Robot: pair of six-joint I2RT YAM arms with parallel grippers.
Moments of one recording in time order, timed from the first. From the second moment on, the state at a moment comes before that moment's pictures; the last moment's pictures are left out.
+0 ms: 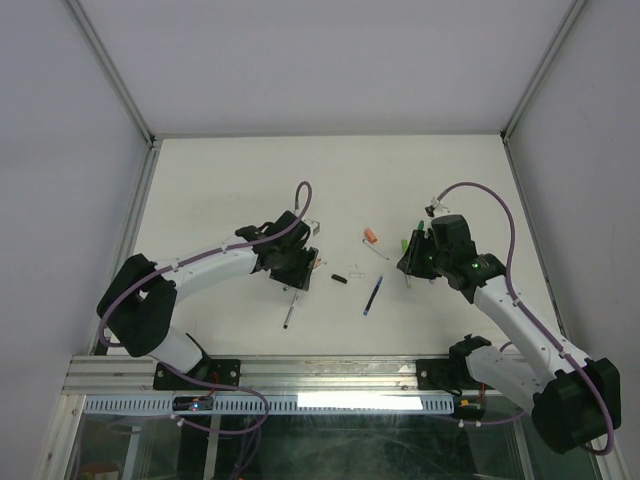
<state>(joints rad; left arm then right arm) -0.76 1.52 0.96 -0.55 0.08 -0.37 0.38 0.96 0.66 -0.54 -0.09 0.48</state>
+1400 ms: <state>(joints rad) -0.87 1.62 0.96 -0.59 -0.05 -0.45 0.38 0.84 0.61 -0.49 -0.05 0.57</state>
